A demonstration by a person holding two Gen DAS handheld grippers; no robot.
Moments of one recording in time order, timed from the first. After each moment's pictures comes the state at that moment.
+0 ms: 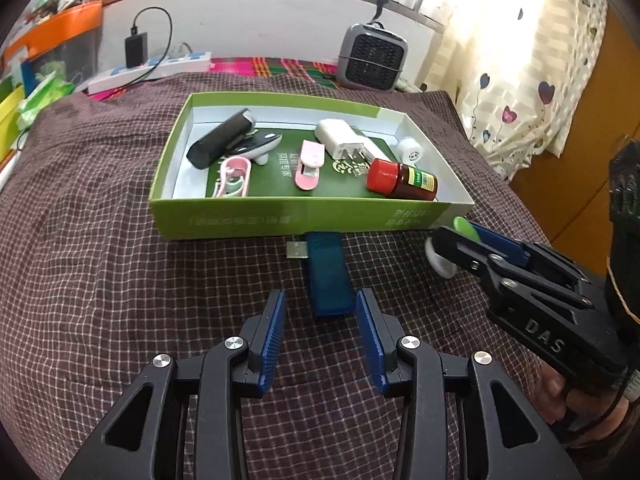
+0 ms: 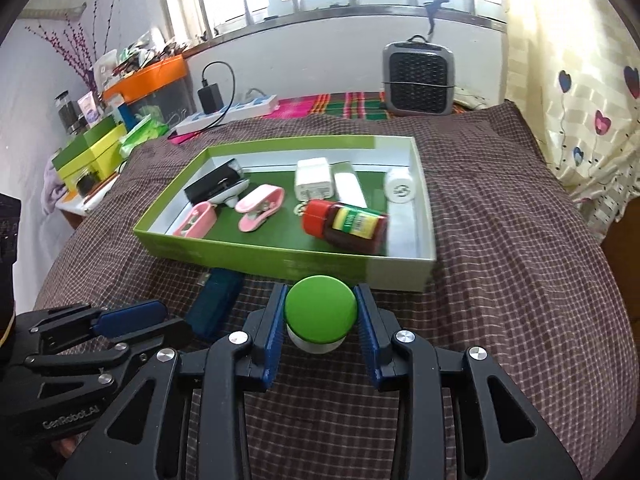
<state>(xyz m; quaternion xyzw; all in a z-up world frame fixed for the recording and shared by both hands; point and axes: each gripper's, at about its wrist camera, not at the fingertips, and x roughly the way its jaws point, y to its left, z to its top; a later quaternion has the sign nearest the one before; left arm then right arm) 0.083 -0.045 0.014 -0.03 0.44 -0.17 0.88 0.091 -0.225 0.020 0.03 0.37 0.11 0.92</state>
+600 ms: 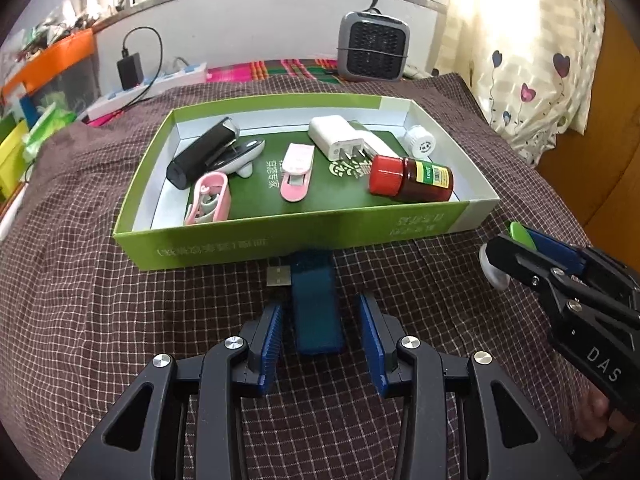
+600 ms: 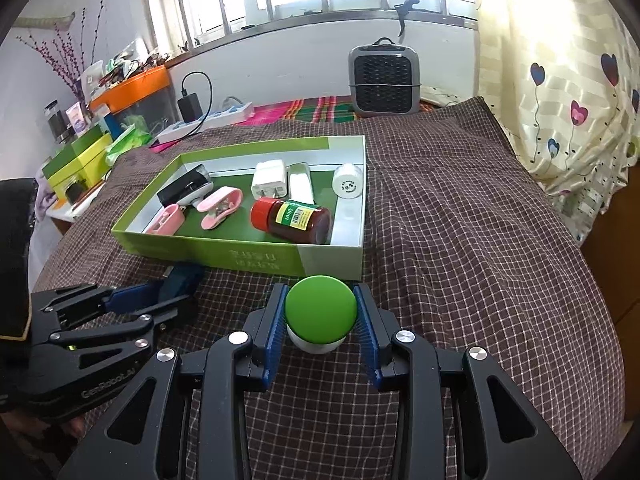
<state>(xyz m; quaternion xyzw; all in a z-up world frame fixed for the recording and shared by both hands) 0.098 -0.077 0.005 0.03 0.44 -0.12 0.89 0.083 -0.256 0.018 0.04 0.37 0.09 0.93</state>
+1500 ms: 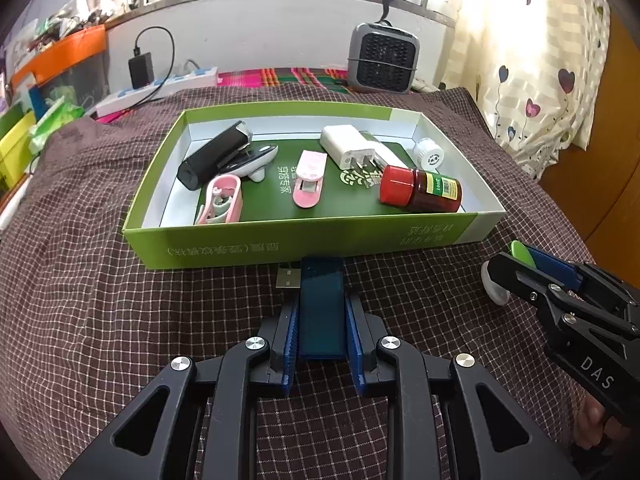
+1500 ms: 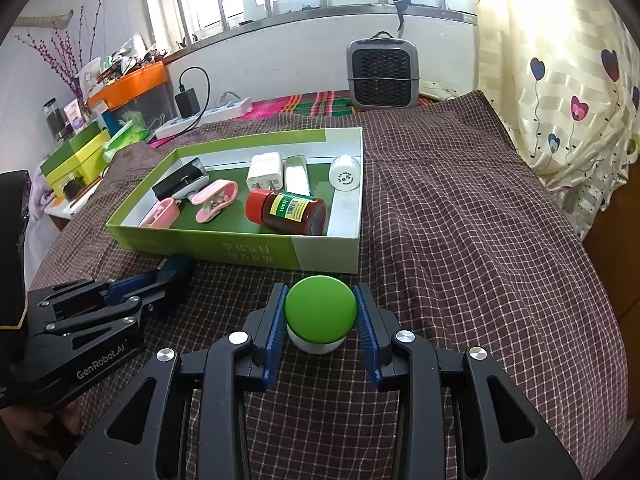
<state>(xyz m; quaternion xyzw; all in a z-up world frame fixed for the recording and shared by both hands) 0.095 -0.072 0.004 0.00 0.42 -0.12 0.90 0.085 -0.257 0.012 0.04 0.37 0.09 0.92</state>
